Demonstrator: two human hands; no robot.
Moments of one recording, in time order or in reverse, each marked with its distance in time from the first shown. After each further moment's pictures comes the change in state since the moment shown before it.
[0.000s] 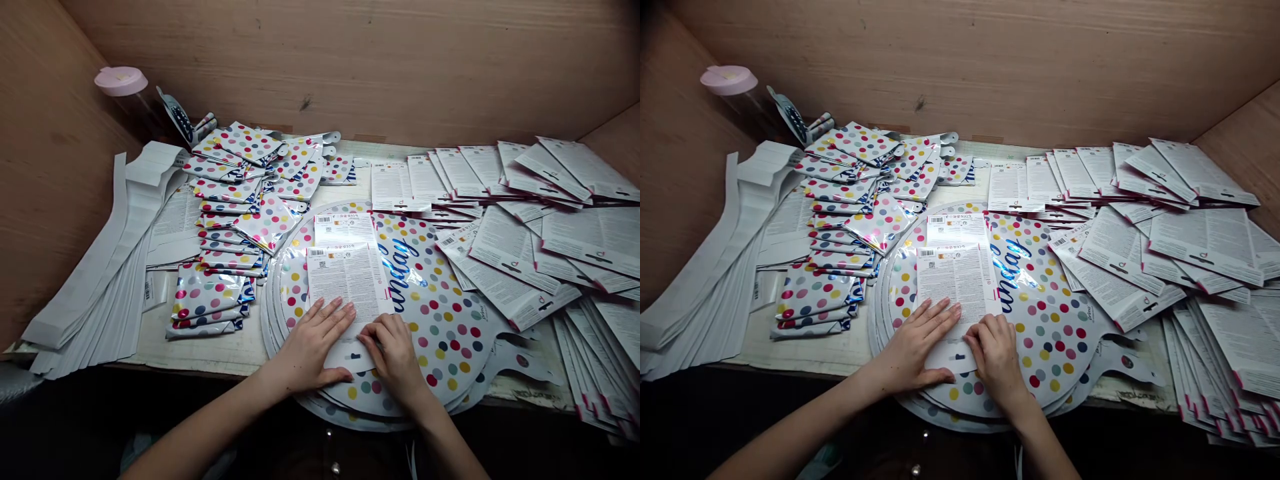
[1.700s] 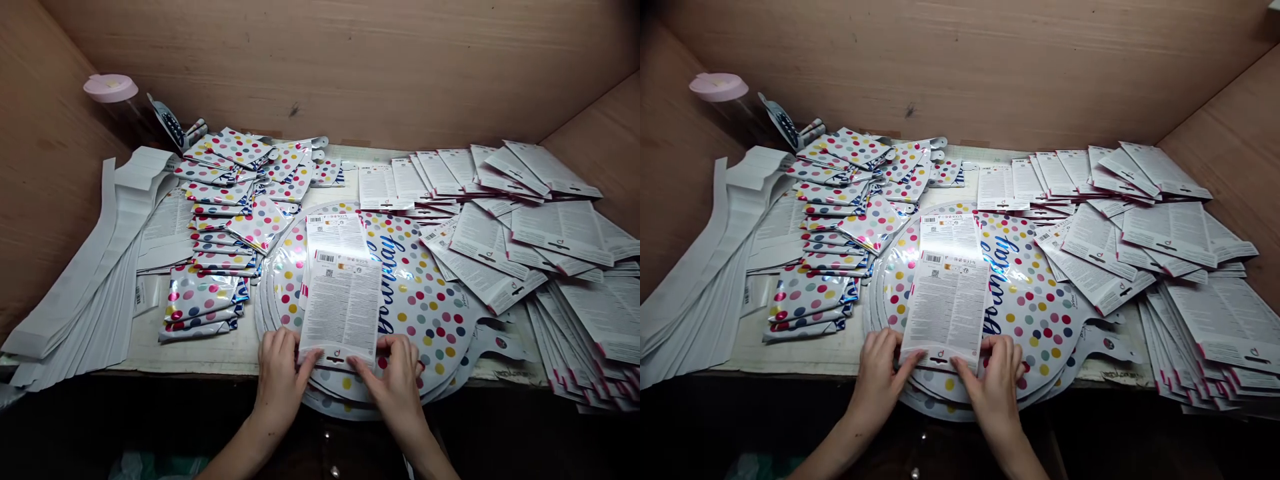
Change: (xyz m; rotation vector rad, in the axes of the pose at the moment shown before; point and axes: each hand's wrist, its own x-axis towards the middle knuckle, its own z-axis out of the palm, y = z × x) left_hand -0.045 0.044 0.011 -0.142 0.432 -0.685; right_hand -0.050 -0.037 0.007 0.136 0.181 0.577
